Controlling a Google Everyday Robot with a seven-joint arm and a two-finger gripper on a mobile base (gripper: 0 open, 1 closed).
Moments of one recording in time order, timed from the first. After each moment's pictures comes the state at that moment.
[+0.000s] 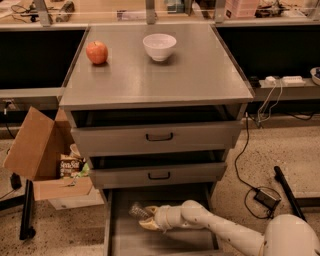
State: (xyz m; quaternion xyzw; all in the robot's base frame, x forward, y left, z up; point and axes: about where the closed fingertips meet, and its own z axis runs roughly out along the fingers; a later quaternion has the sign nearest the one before) arm 0.533 0.047 0.231 -0.49 0.73 0.33 0.35
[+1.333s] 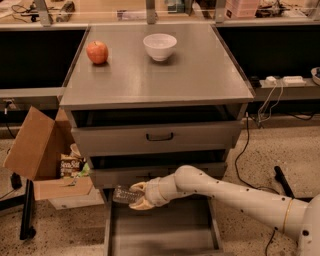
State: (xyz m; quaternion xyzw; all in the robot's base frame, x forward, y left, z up) arm 0.521 0.077 0.448 -0.65 0.61 0.28 0.35
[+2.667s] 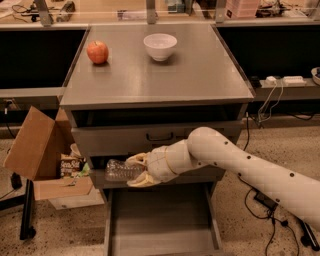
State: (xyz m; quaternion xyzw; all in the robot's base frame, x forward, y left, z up) arm 0.496 0.064 0.657 -0.71 0.54 0.24 0.38
